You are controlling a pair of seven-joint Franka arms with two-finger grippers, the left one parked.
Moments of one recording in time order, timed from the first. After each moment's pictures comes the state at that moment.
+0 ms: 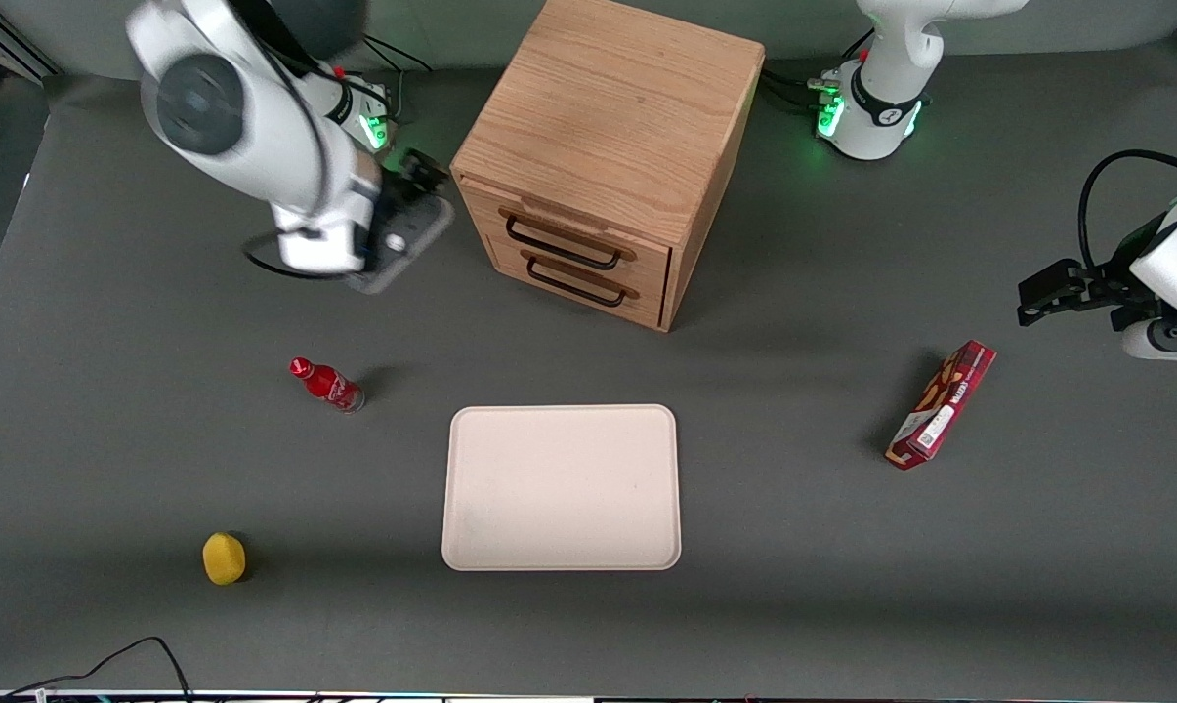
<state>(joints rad) 0.12 0.20 0.44 -1.61 0.18 1.55 -0.19</state>
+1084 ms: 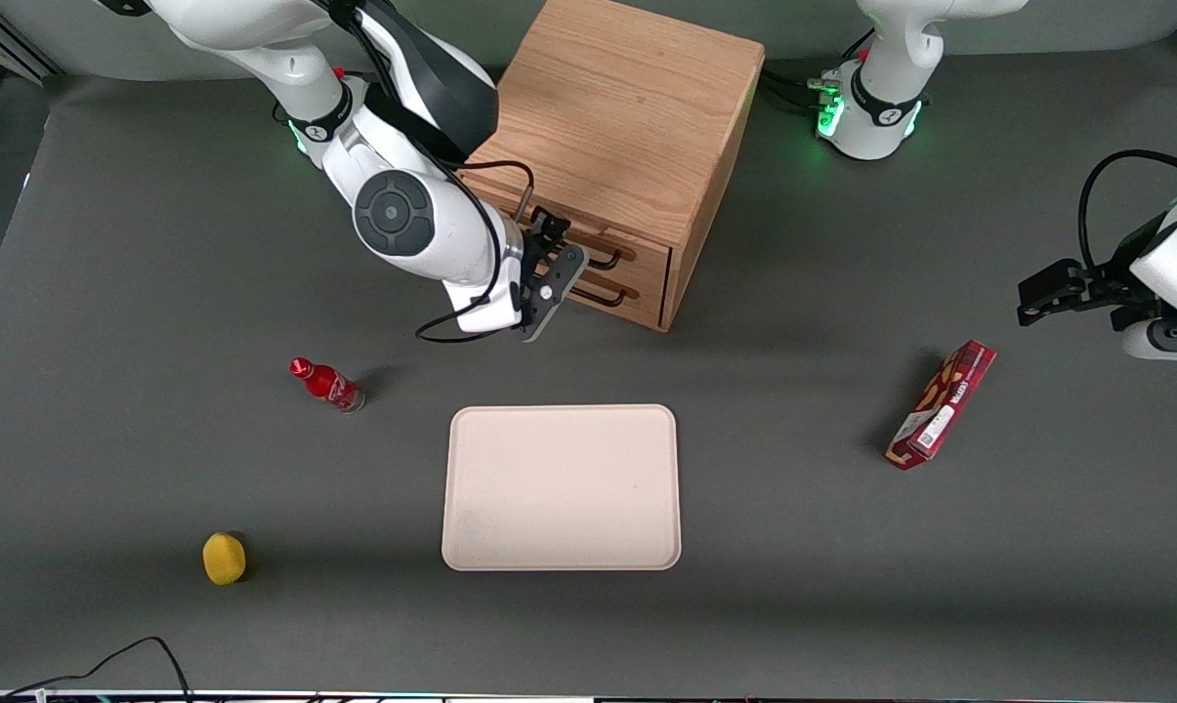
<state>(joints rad) 0.18 0.43 0.56 -1.57 0.16 1.83 -0.21</state>
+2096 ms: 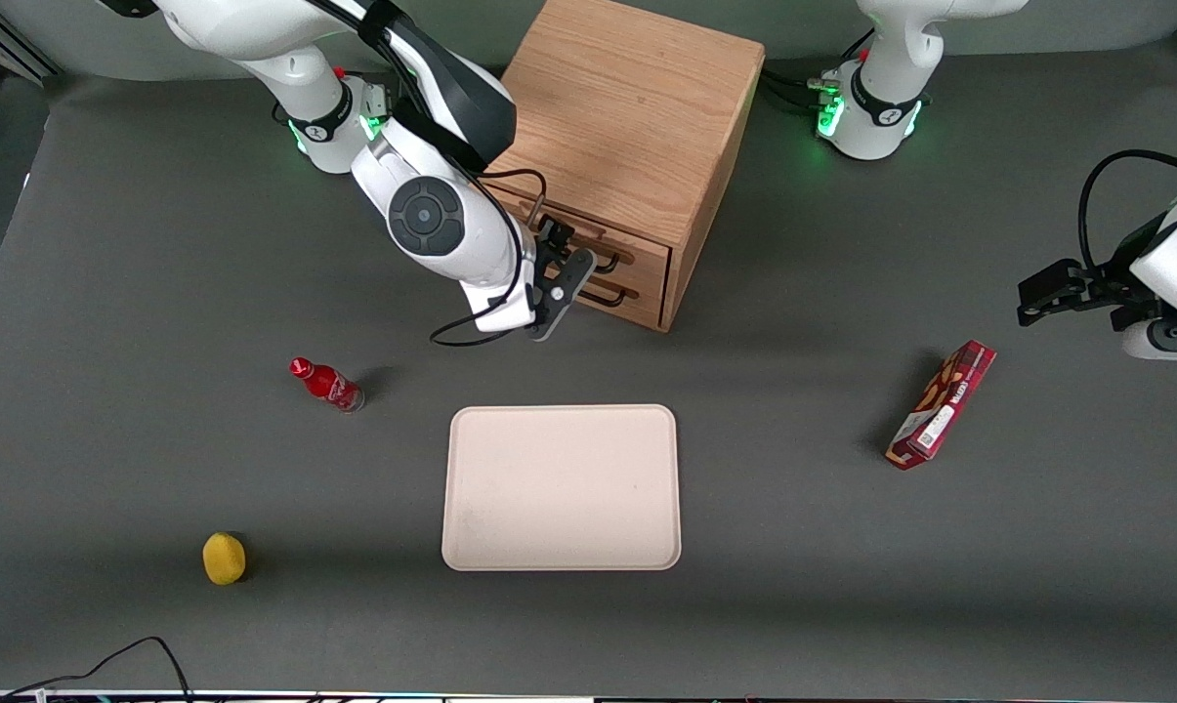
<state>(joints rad) 0.18 0.43 0.57 -1.65 0.09 1.92 -0.21</state>
